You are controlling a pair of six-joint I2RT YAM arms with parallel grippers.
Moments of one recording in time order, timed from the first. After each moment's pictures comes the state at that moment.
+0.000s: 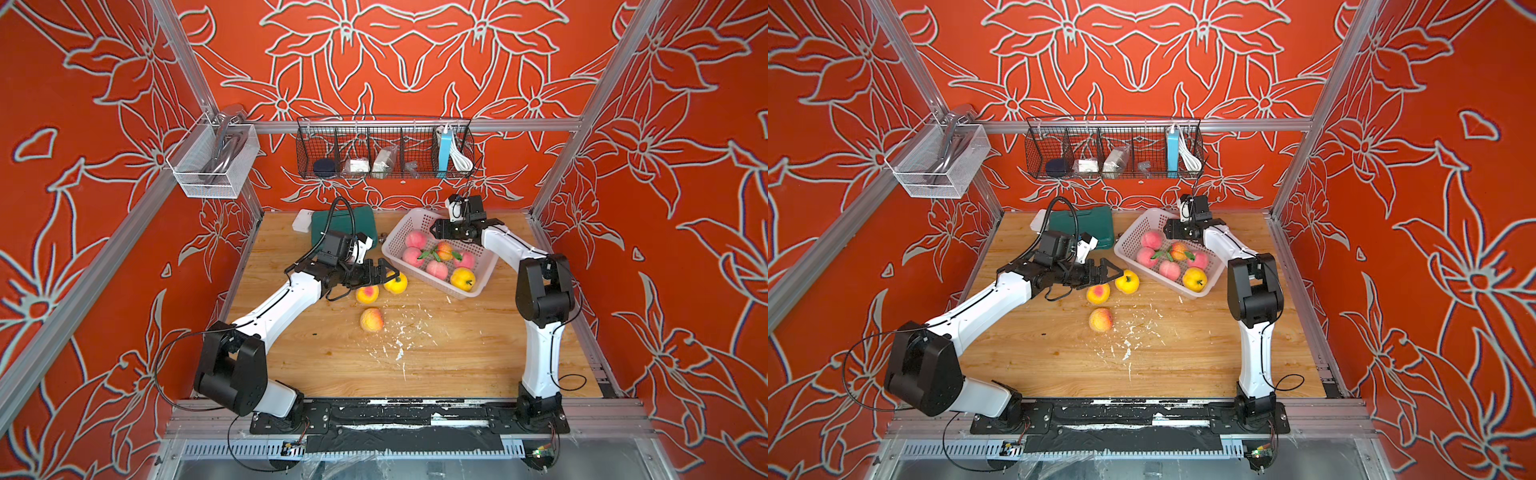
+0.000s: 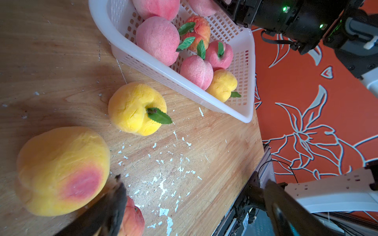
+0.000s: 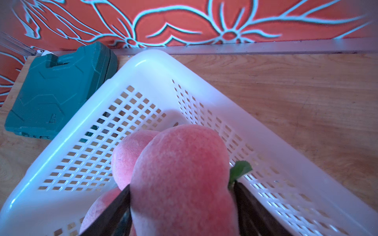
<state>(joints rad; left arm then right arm) -0.33 1.45 1.08 -0.41 0.60 -0.51 0.25 2.12 1.71 -0.35 -0.27 0.19</state>
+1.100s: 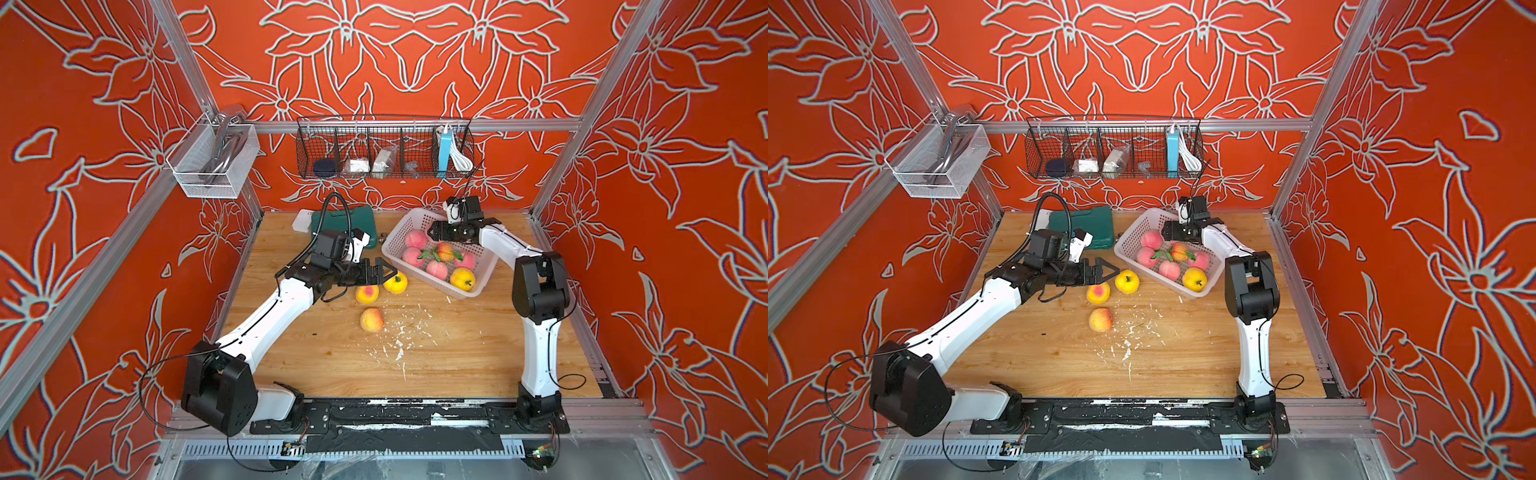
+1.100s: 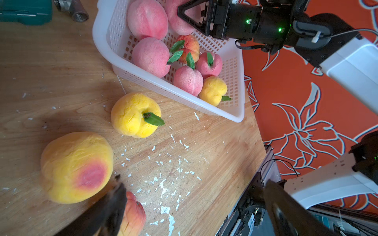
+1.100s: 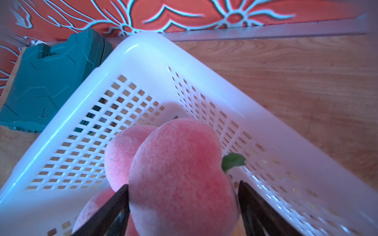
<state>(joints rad) -0.34 1.34 1.08 -0.44 0.56 -0.47 0.25 2.16 1.76 -0.40 -0.29 0.19</state>
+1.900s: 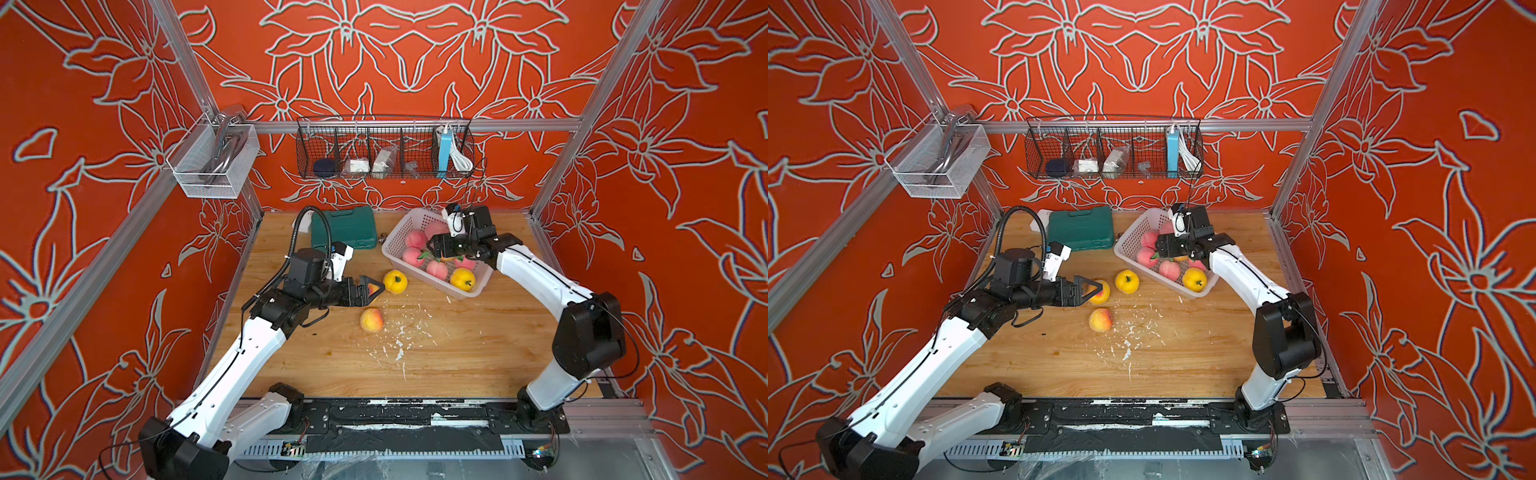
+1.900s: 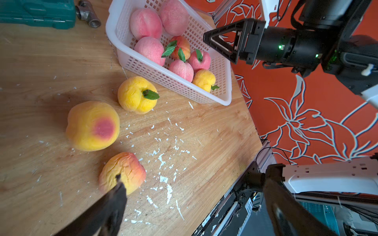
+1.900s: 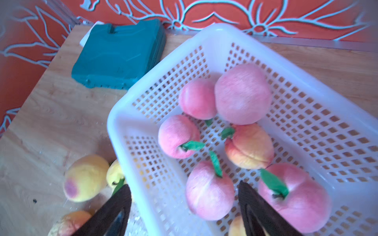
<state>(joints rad) -0.34 0.97 0.95 -0.61 0.51 -0.46 0.43 1.64 1.36 -0.45 -0.18 0.15</state>
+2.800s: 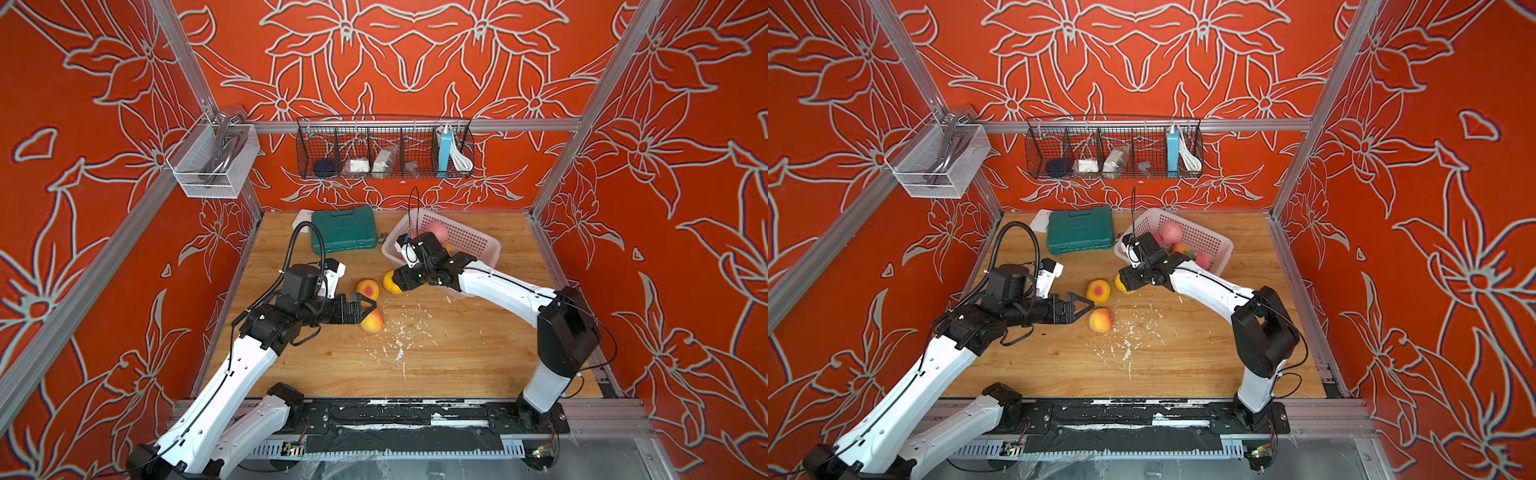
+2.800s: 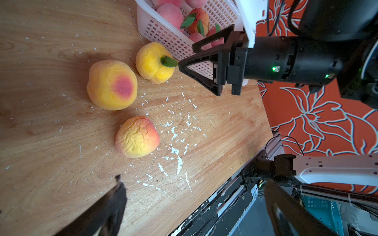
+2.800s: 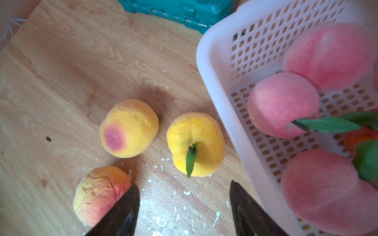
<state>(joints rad) -0.35 0.88 0.89 -0.74 0.46 -0.47 0.73 1.76 1.35 -0.46 -0.08 0.16</state>
